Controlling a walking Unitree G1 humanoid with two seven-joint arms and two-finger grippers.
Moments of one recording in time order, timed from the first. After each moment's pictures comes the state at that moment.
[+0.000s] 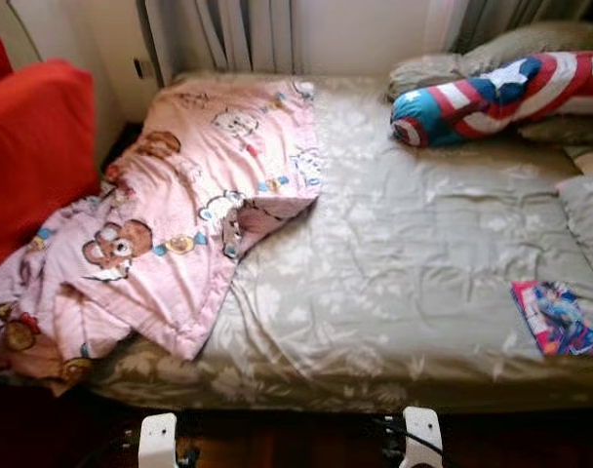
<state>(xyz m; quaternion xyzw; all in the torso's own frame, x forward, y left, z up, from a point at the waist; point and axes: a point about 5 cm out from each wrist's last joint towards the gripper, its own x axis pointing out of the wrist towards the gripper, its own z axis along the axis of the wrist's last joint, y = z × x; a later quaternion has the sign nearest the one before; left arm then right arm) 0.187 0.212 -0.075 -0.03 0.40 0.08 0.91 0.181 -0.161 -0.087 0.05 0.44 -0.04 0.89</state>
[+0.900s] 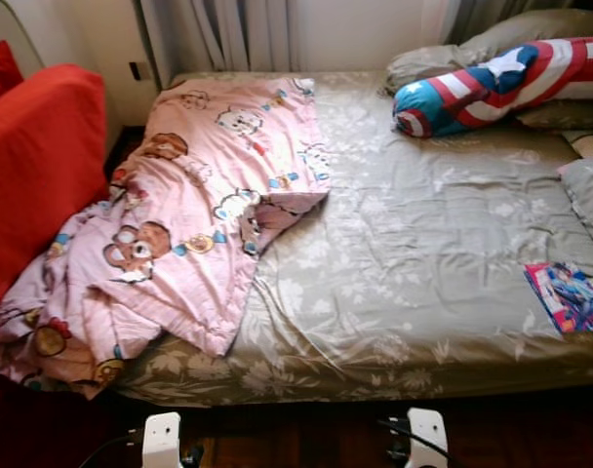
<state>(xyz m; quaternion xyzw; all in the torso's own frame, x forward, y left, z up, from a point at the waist) 0.186 0.213 -0.075 -0.03 0.40 0.08 0.91 0.182 -0.161 -0.086 0.05 0.44 -0.04 0.89</state>
